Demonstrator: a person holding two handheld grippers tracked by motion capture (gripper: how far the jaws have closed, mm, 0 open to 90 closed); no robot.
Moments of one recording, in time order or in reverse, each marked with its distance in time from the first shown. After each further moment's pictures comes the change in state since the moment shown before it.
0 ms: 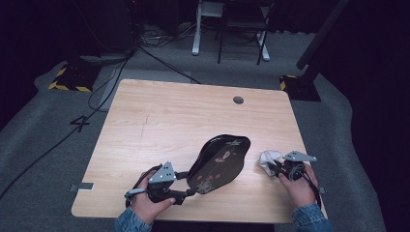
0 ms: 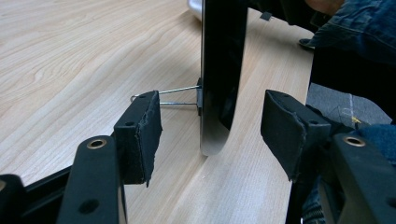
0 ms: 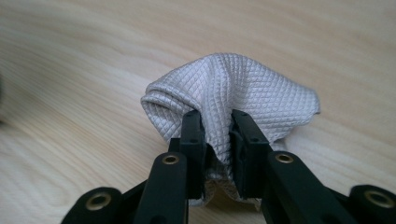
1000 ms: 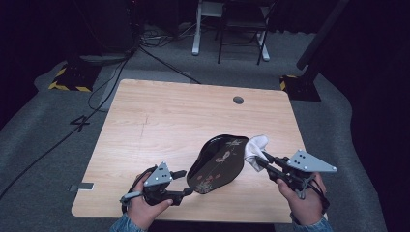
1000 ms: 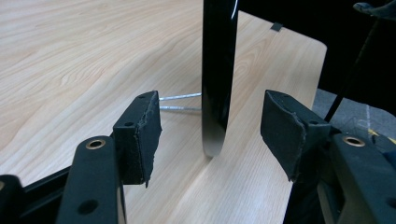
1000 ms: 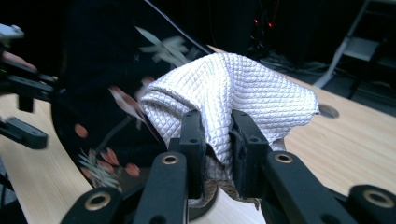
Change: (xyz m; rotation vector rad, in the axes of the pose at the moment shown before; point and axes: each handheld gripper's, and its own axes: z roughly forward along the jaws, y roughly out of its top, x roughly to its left) left arm -0.005 0.006 -0.010 -0.031 0.058 -0.004; right arm 0.089 0.075 -0.099 -0.354 0.207 -0.157
